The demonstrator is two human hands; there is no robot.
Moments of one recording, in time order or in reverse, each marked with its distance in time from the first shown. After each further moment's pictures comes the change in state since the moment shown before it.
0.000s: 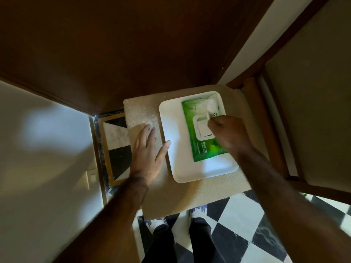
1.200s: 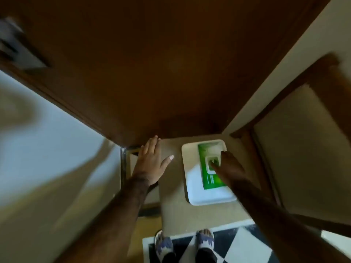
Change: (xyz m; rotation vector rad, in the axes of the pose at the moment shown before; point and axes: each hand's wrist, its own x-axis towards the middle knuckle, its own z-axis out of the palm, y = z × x) left_hand -0.008 0.059 -0.191 0.342 -0.048 0.054; right_hand -0.067 -0.073 -0.058 -0.346 -0.124 -0.079
